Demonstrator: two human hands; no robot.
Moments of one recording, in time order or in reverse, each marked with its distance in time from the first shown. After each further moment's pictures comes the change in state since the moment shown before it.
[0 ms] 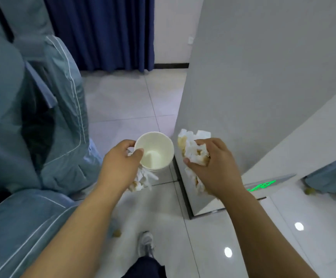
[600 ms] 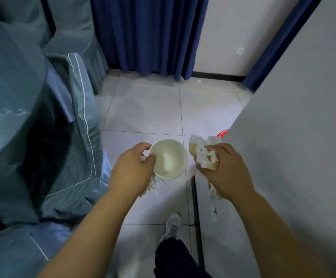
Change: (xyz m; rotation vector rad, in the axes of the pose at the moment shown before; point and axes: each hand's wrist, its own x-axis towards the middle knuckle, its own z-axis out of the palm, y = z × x) left_hand 0.302 0.041 0.000 0.112 0.072 -0.106; right_hand 0.348 -0.012 0.106 -0.060 -0.178 -0.159
